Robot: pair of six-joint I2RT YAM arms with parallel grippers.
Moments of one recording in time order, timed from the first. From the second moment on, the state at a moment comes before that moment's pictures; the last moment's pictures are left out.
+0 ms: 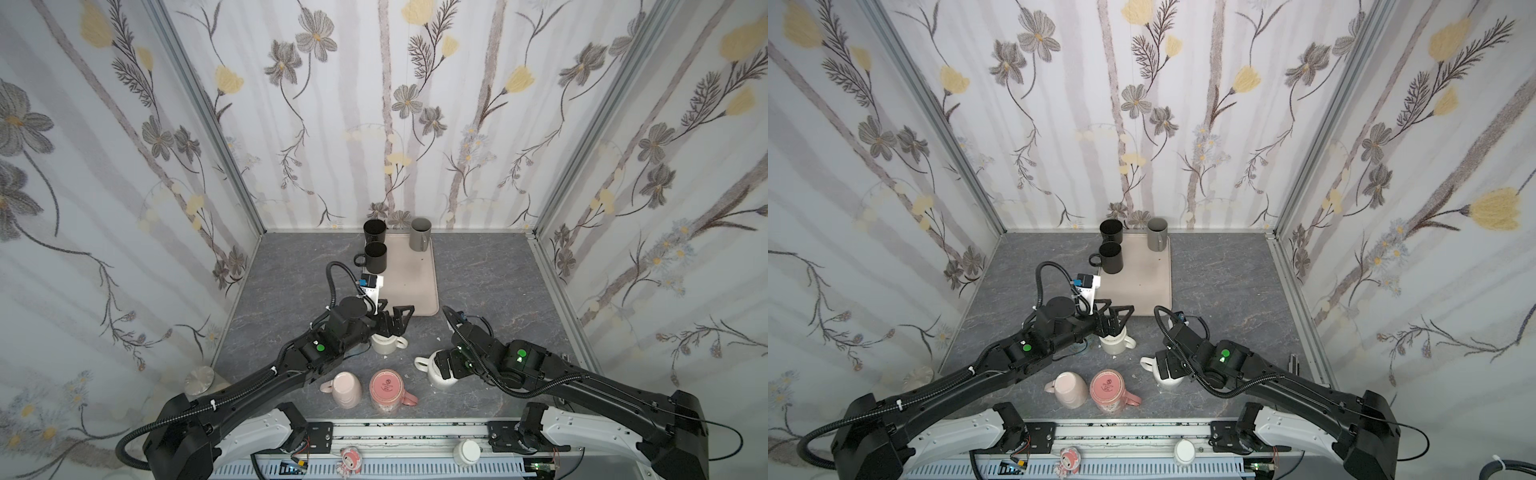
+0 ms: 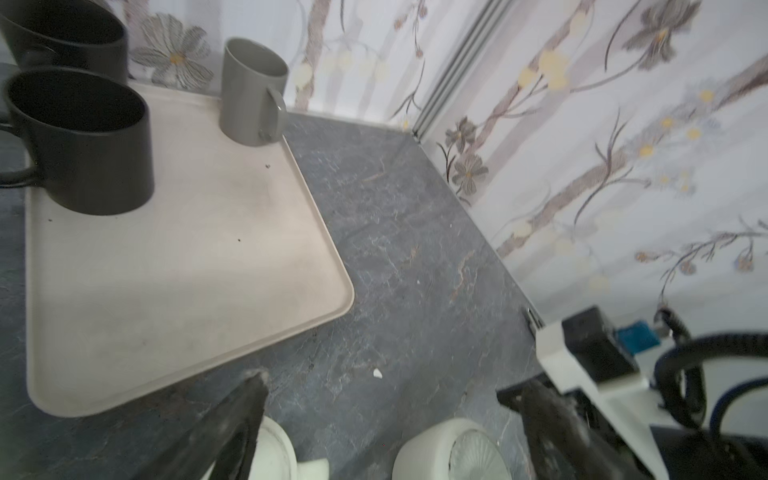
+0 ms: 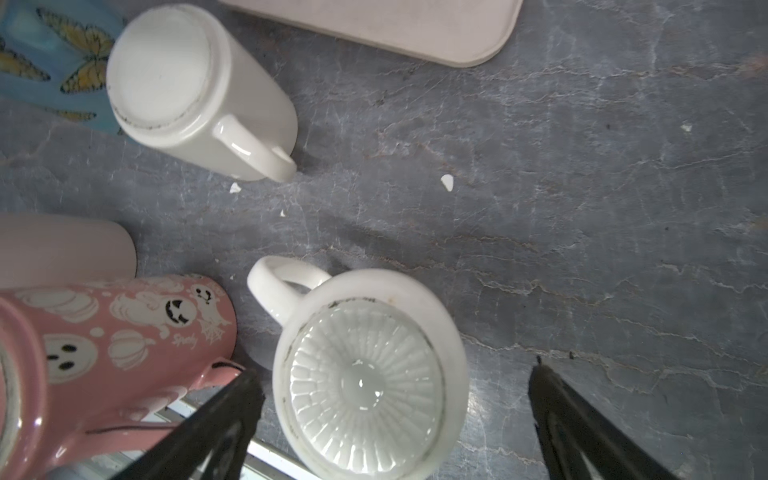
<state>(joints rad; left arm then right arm) -0.85 1.09 0.70 0.04 0.02 -0.55 0.97 1.00 0.73 -0.74 0.20 0.64</state>
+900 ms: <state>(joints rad) -0.93 1.17 0.79 -0.16 -0.07 -0.46 1.06 0.99 0.69 -0.97 -0.16 0.73</state>
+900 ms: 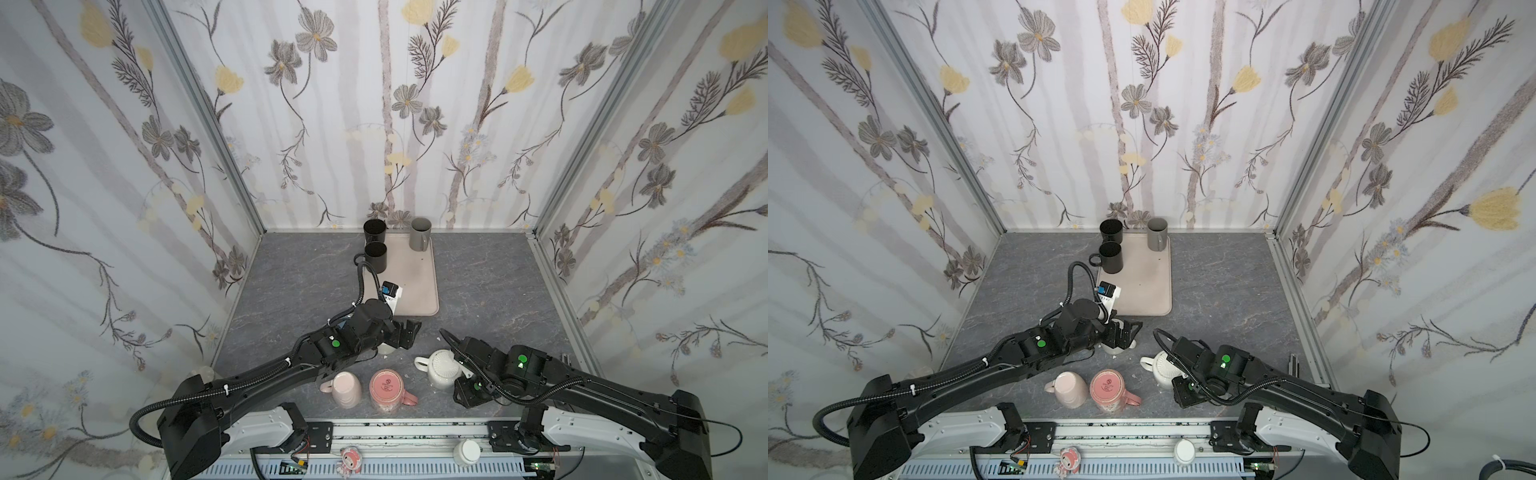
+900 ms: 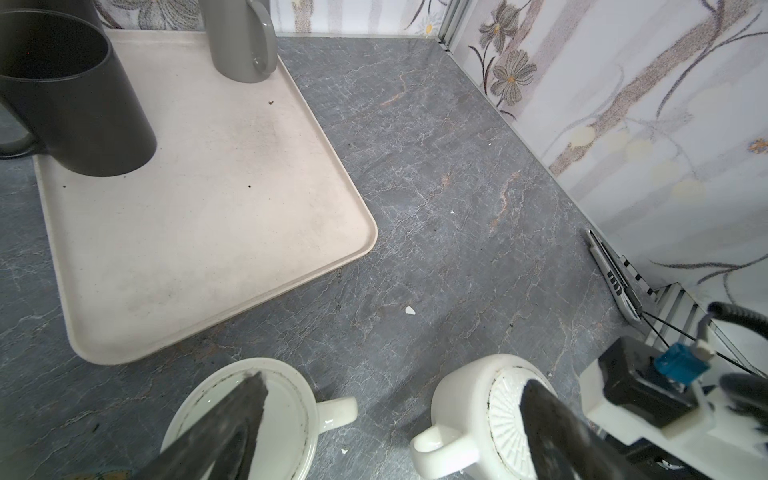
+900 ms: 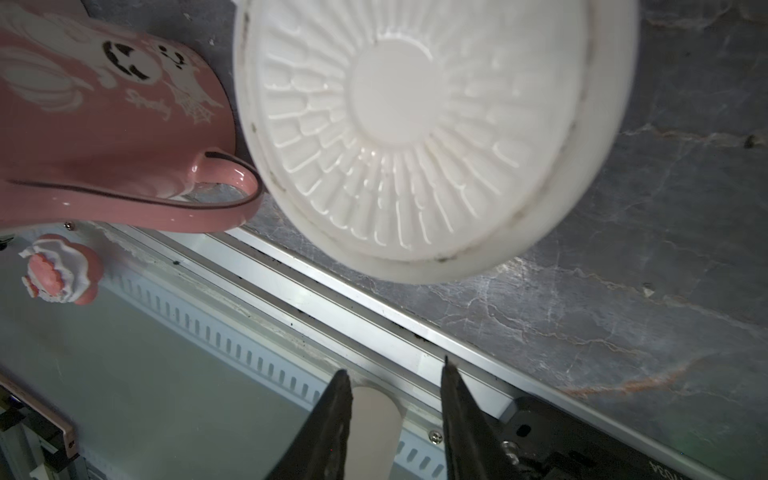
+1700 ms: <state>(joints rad) -1.00 1.33 0.80 -0.12 0.02 -0.42 0.69 0.99 0.59 -0.65 -0.08 0.66</state>
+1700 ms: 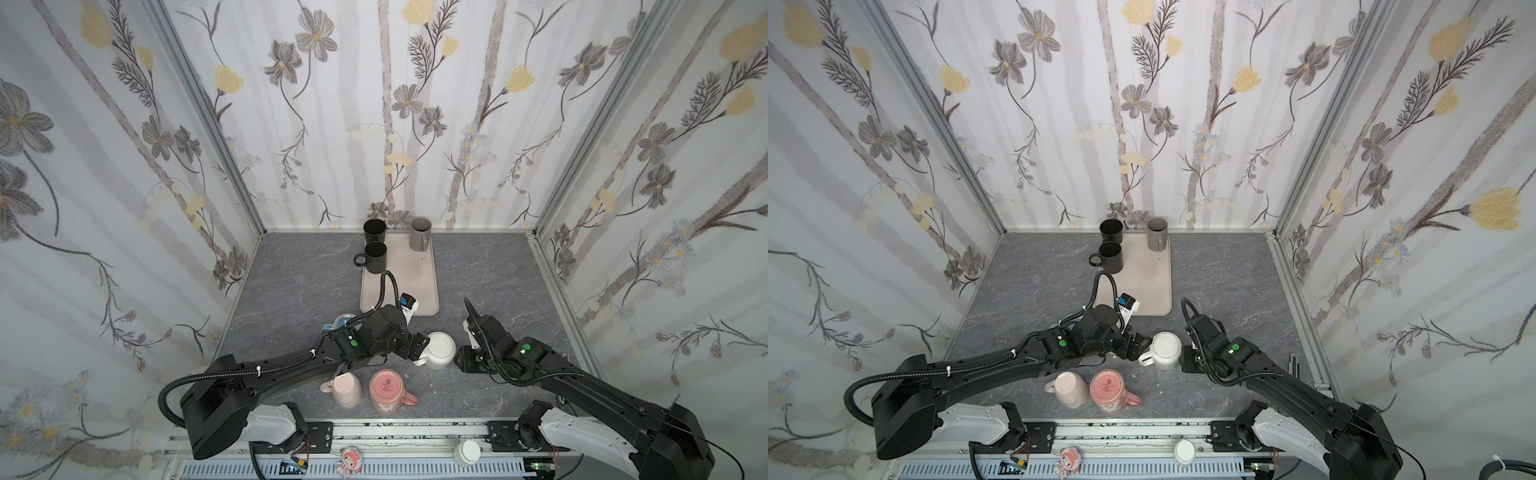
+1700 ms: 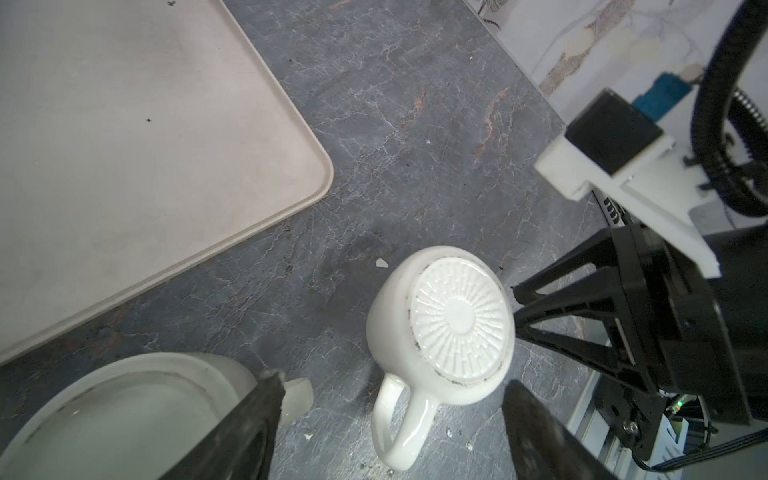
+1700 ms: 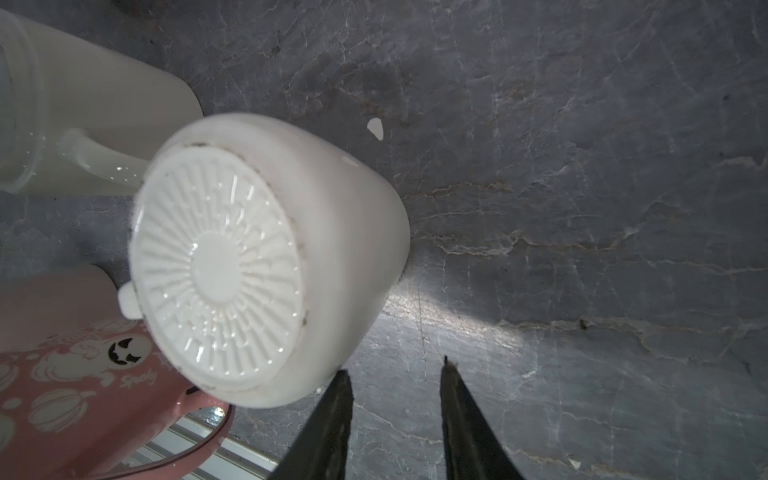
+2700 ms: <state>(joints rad) -1.19 1.55 0.90 -0.30 -0.23 -0.34 0.55 0.92 0.60 -0.58 -0.13 0.62</state>
